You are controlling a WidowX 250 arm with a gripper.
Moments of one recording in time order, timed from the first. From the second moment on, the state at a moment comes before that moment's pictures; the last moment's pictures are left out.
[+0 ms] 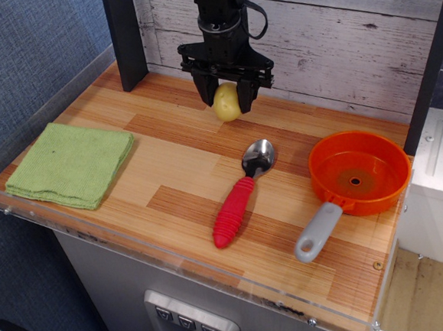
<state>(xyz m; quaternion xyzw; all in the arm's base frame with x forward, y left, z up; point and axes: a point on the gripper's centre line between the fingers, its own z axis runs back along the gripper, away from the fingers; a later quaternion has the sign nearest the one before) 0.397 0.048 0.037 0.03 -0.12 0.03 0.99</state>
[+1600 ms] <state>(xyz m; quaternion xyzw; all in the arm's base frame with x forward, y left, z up) 0.397 0.049 0.029 0.00 -0.09 0.04 0.99</state>
